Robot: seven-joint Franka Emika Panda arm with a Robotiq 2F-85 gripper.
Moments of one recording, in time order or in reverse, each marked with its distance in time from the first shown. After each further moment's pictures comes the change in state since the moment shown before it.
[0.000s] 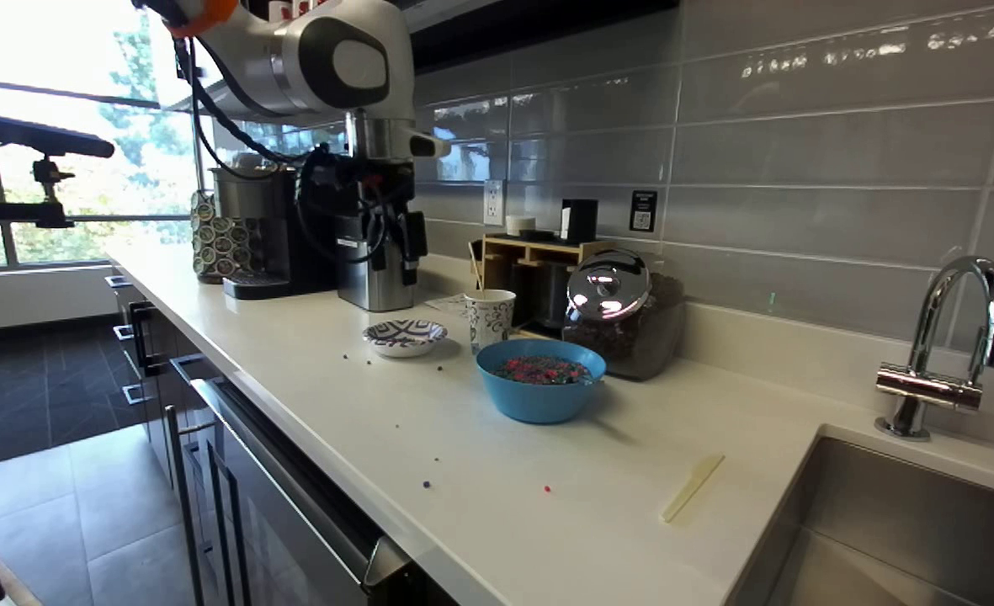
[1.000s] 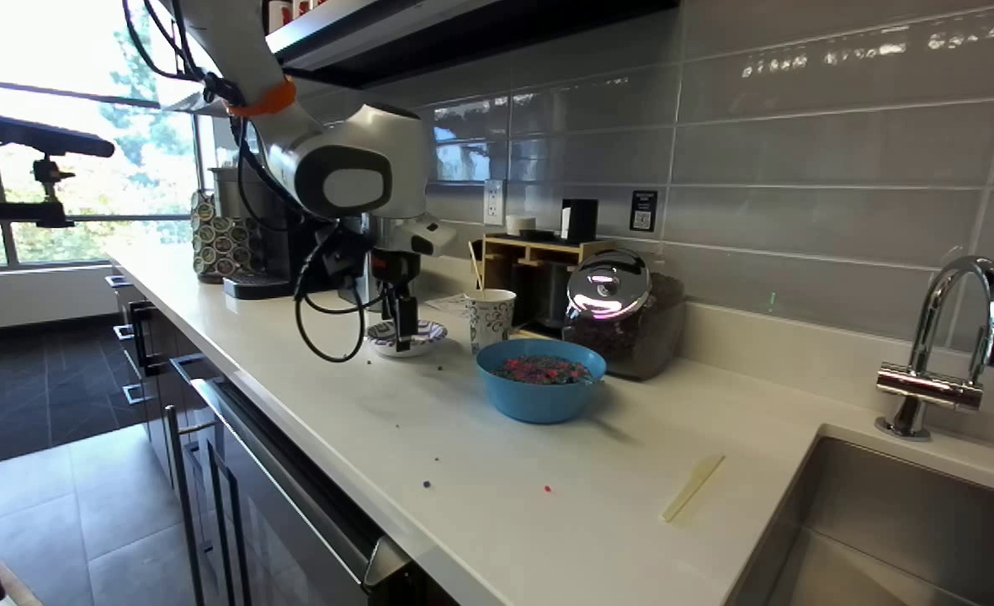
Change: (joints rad) arm 0.049 0.253 -0.001 -0.051 0.415 0.366 -0.098
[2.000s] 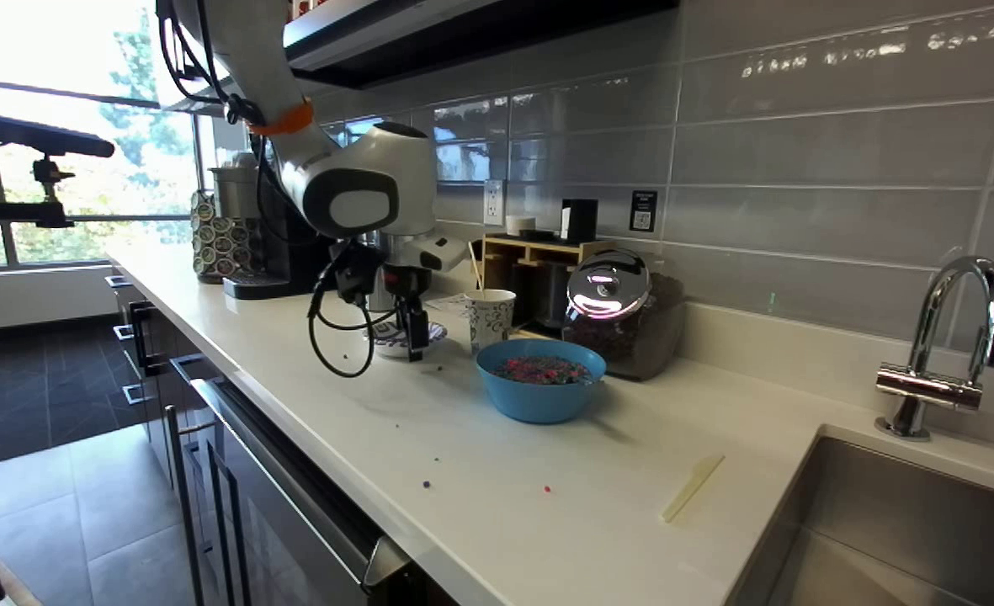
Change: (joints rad) arm -0.006 0.080 0.002 0.029 0.064 0.092 -0.025
